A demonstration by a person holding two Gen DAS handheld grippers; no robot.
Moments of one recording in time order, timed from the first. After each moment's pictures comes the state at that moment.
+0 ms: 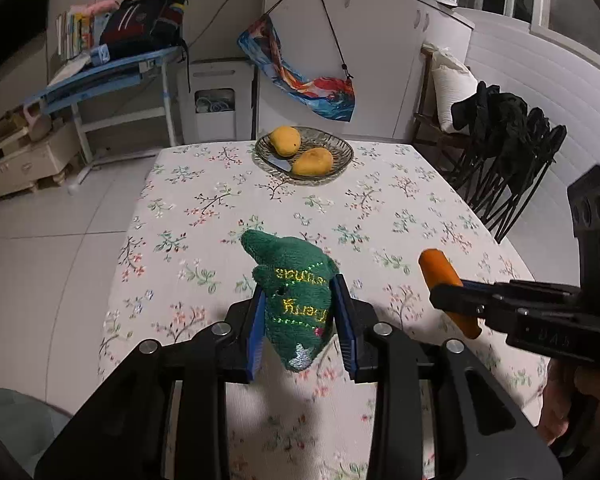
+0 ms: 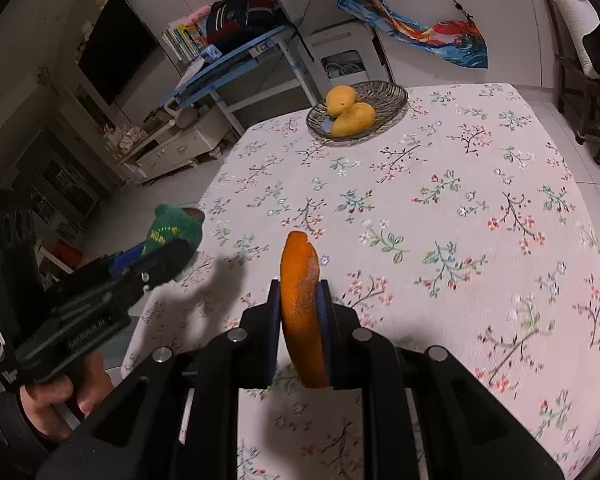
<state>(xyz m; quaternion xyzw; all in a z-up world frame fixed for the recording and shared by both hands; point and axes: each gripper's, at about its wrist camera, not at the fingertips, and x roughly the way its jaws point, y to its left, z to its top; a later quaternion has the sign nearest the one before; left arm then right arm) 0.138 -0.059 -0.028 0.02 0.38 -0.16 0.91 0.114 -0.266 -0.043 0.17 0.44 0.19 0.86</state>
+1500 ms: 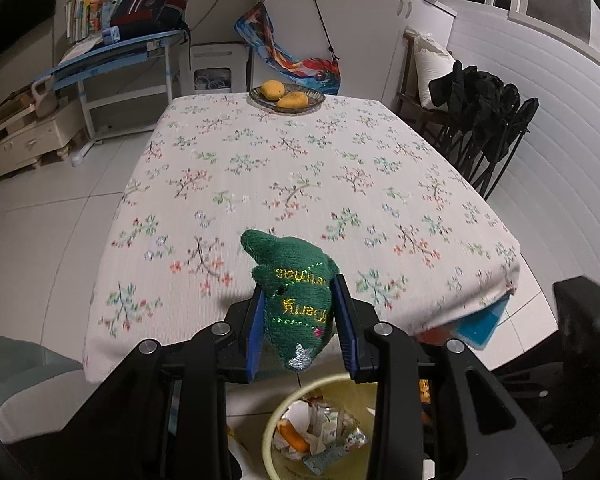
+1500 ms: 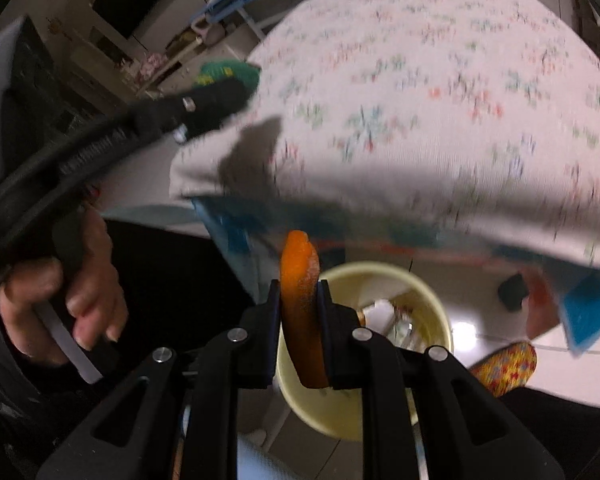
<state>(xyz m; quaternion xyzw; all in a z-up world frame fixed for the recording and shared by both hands) -0.016 -0.028 -0.054 0.01 0.40 -0.18 0.90 -0.061 -0.194 -0.105 0.14 0.54 0.24 0.79</state>
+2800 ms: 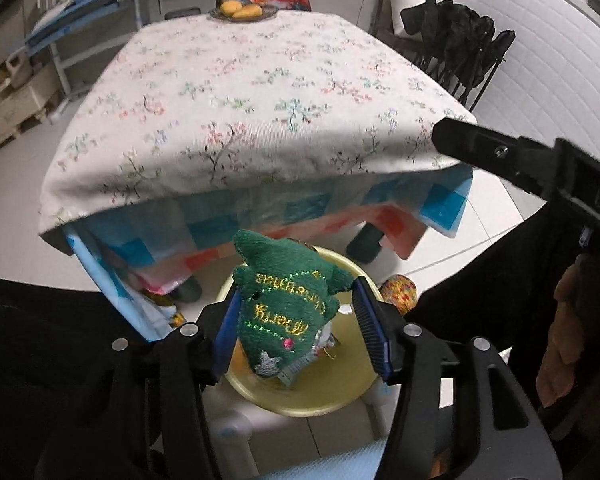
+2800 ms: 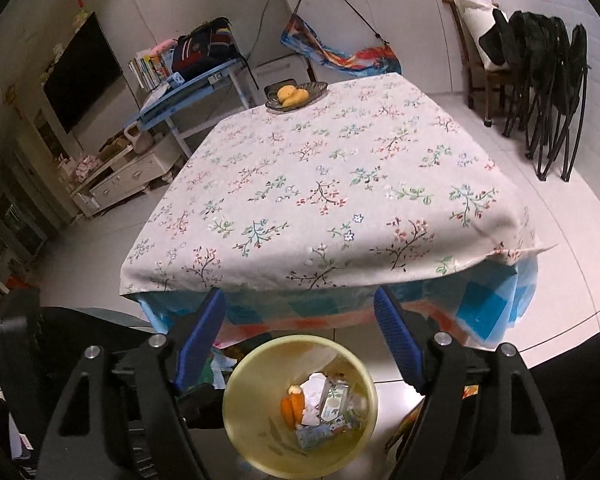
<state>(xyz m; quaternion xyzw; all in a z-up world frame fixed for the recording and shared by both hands) -0.121 -0.055 -0.099 0.05 0.49 -0.20 0.85 -0.113 -0.240 -0.057 0.16 0.38 0.04 0.91</state>
